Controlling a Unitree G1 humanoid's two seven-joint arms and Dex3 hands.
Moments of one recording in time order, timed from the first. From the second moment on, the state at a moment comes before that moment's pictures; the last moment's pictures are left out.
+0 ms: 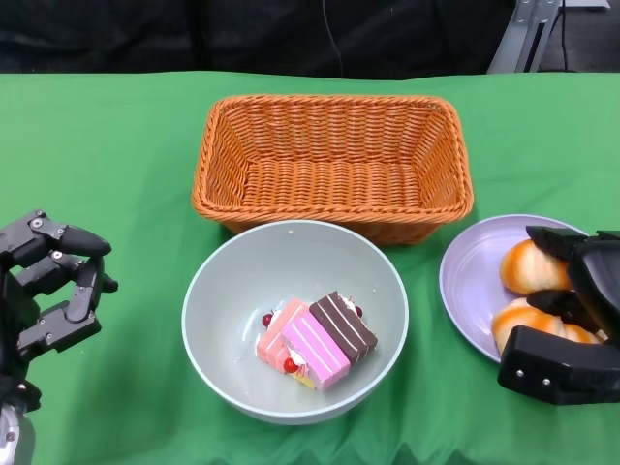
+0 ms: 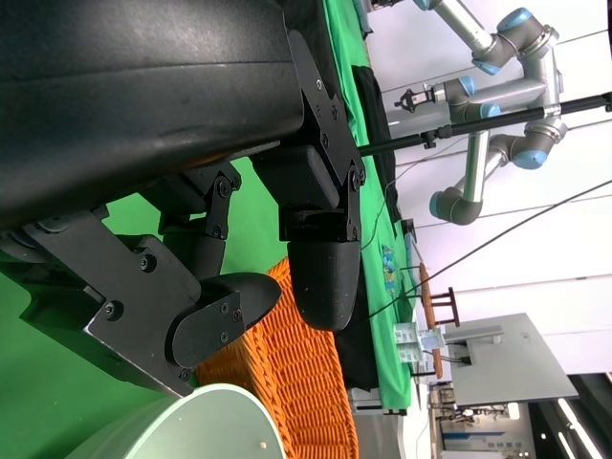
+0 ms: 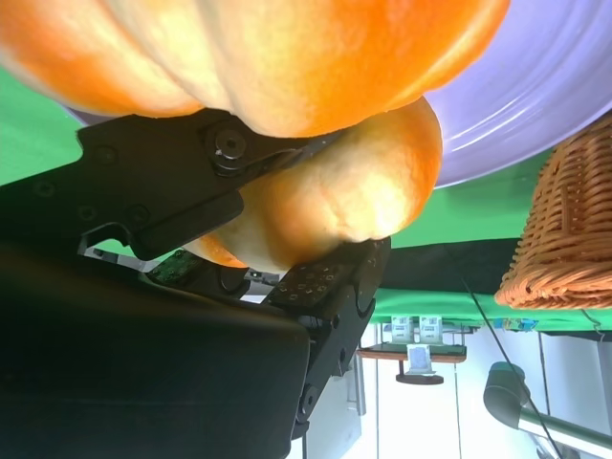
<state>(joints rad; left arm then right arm) -0.16 0.11 0.29 0.43 -0.20 -0.49 -0.18 -0.58 -0.36 0.48 1.10 -0.76 -0.27 -0.73</state>
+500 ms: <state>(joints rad) -0.16 0.11 0.28 0.43 -0.21 -0.49 -0.18 -0.57 -0.36 0.49 1.06 -0.76 -0.23 -0.70</state>
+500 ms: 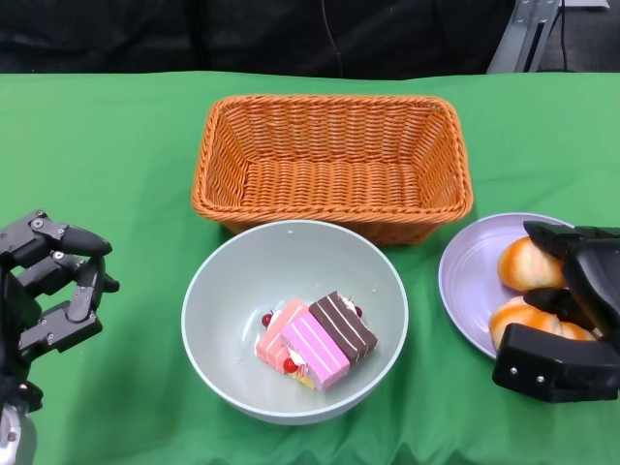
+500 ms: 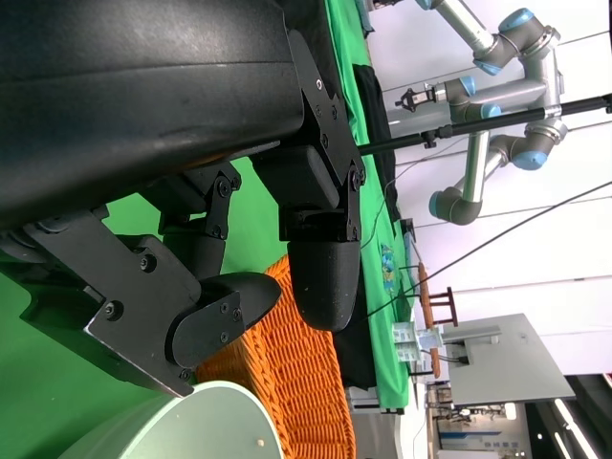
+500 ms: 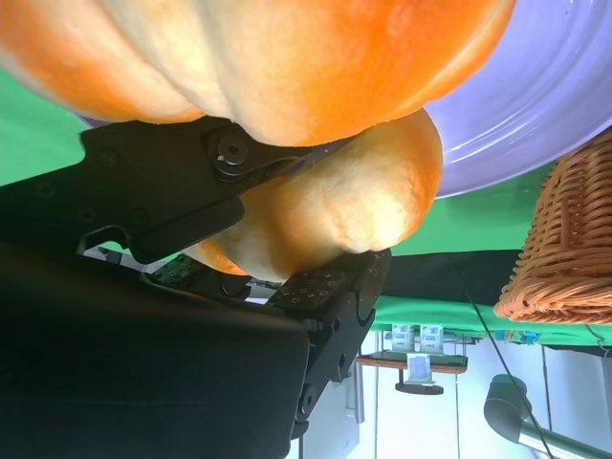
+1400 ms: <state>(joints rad) -0.17 0.11 0.28 0.44 -0.21 -0.49 -0.19 -0.48 -0.39 0.45 0.74 -0.76 -0.21 -0.58</state>
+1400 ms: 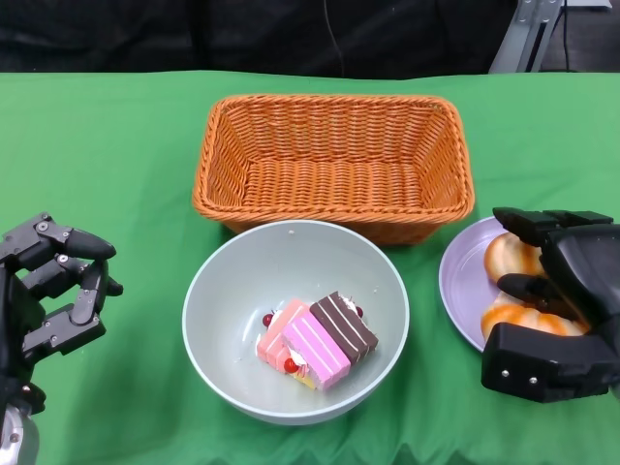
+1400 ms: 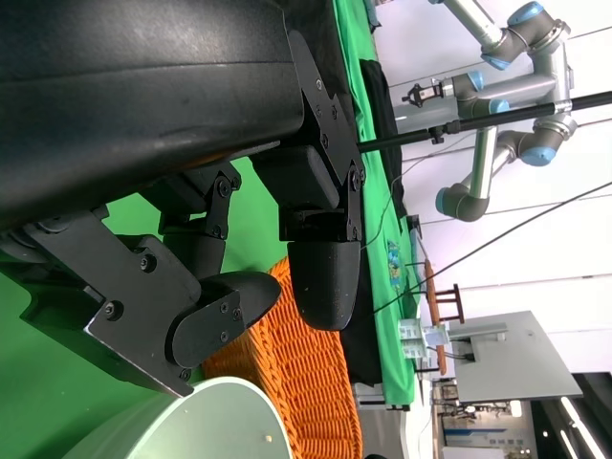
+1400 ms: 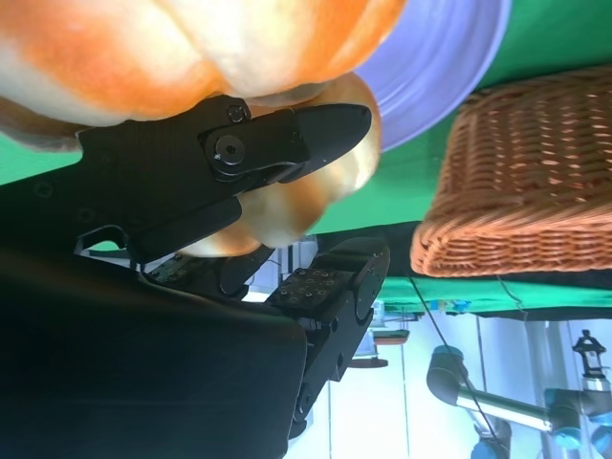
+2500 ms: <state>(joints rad) -0.17 0.11 0.28 0.48 -0.21 -0.50 -0.19 -0.43 -0.40 0.42 0.64 -0.76 -0.21 -0.57</state>
